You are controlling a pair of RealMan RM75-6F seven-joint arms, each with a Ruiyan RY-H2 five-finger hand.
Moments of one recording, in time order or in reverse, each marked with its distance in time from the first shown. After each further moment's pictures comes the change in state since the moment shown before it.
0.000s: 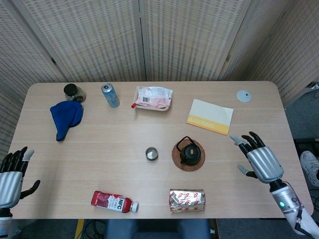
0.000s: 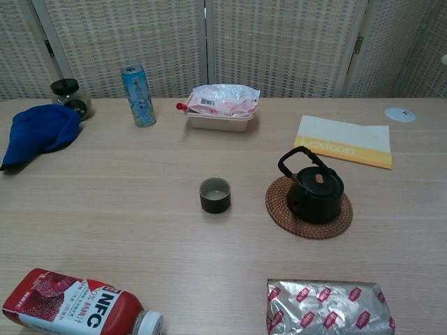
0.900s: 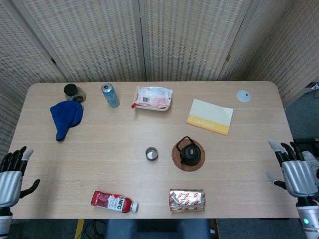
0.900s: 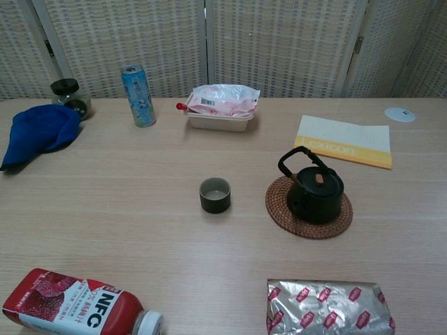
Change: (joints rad) left arm -0.005 -0.015 -0.007 0.023 -0.011 -0.001 -0.014; right arm -0.206 -0.040 -0.029 0.107 0.081 0.235 -0.011
